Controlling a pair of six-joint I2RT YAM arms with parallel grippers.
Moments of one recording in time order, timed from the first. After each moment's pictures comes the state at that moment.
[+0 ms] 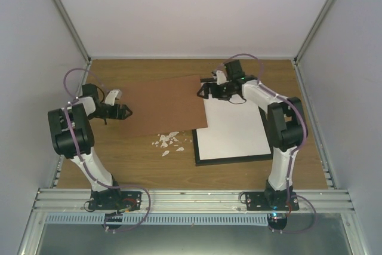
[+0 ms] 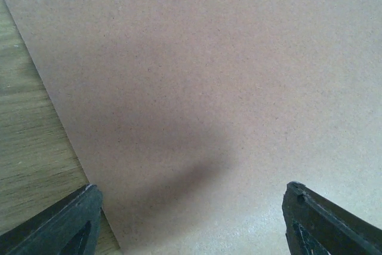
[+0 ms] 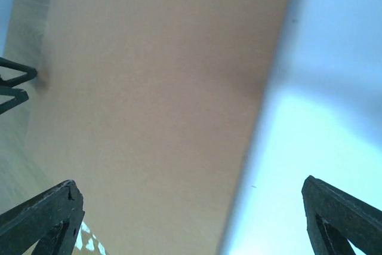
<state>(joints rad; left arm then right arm) 0.31 1.85 1.08 -0.49 0.61 0.41 0.36 1.99 1.49 -0.45 -0.53 0.28</state>
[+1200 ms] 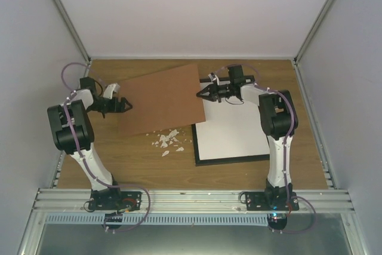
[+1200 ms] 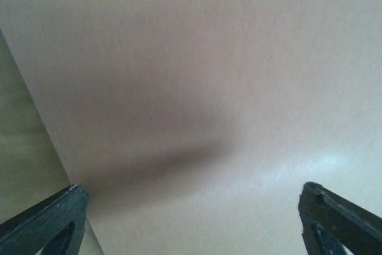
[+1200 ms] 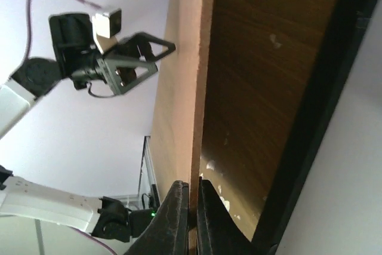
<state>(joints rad) 0.32 1.92 1.23 -0.62 0.65 0.37 0.26 2.20 1.48 -0.11 -1.18 0.55</state>
